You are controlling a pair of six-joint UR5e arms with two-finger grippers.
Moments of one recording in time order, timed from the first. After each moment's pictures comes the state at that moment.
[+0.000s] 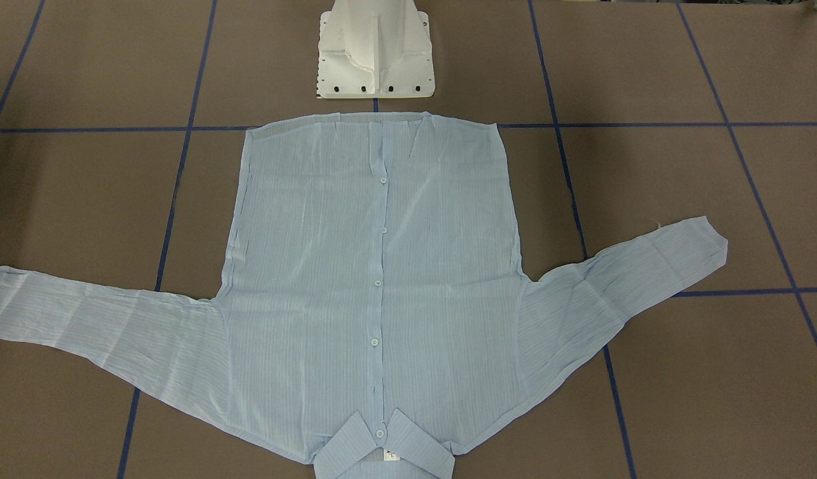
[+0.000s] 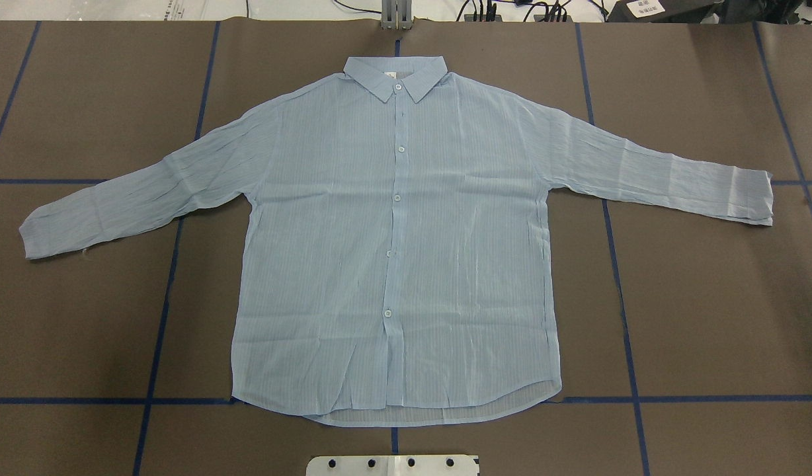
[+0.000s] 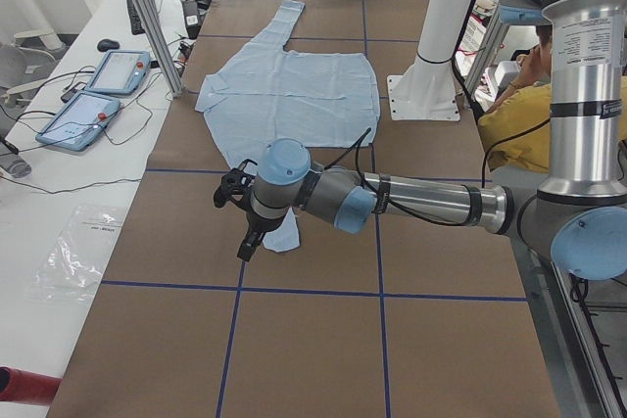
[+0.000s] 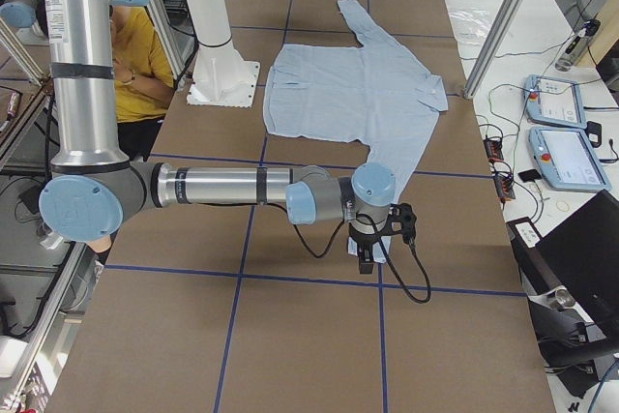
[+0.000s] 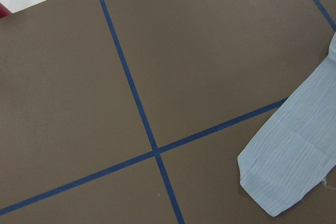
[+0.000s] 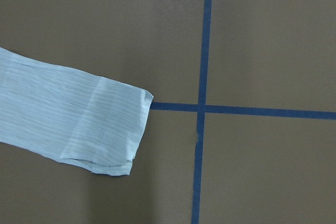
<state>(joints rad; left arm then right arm) -1.57 -1.49 -1.76 -1.90 -2.34 0.03 1.50 -1.56 1.59 -1.45 2.35 0.12</state>
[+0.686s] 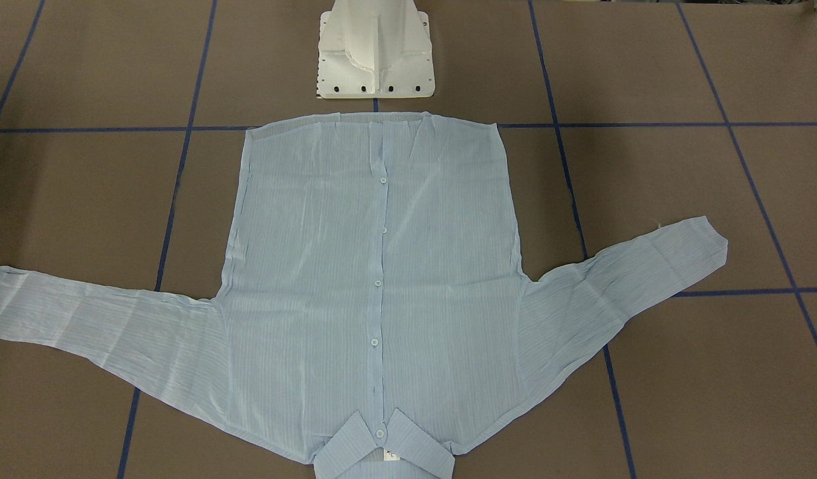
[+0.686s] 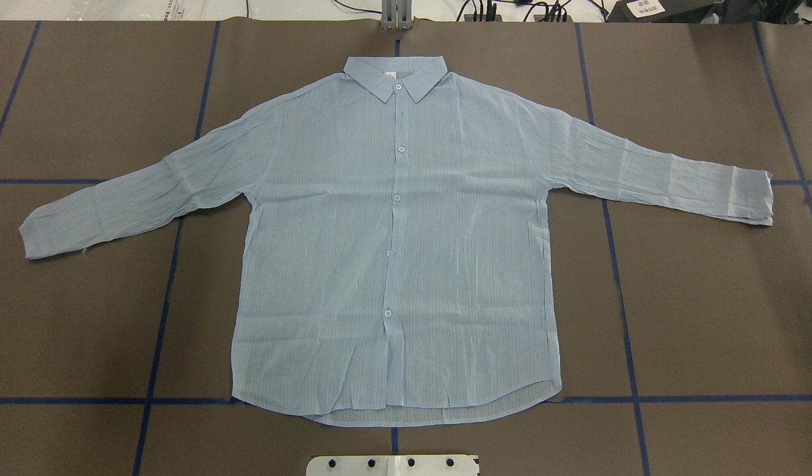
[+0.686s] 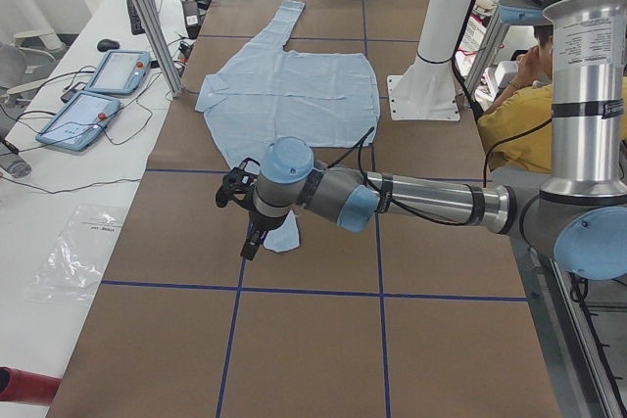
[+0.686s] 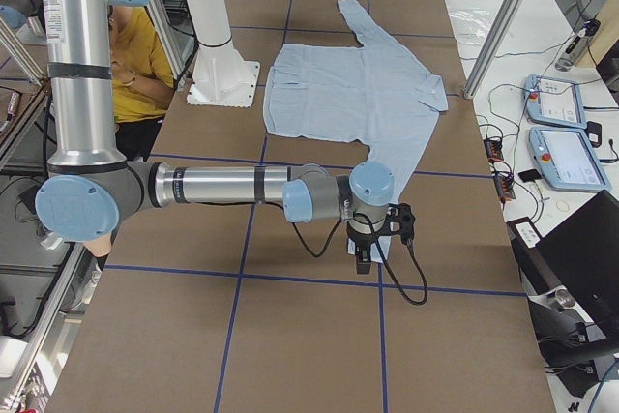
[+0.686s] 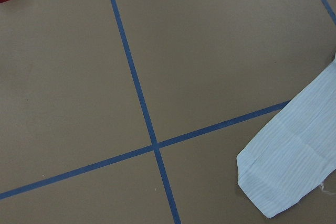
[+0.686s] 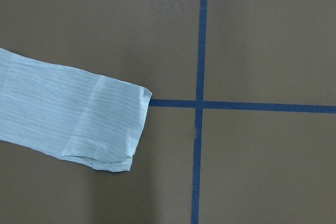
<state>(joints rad) -1.57 -1.48 -1.79 -1.90 -2.35 0.00 1.50 -1.56 1.60 -1.46 2.35 0.12</state>
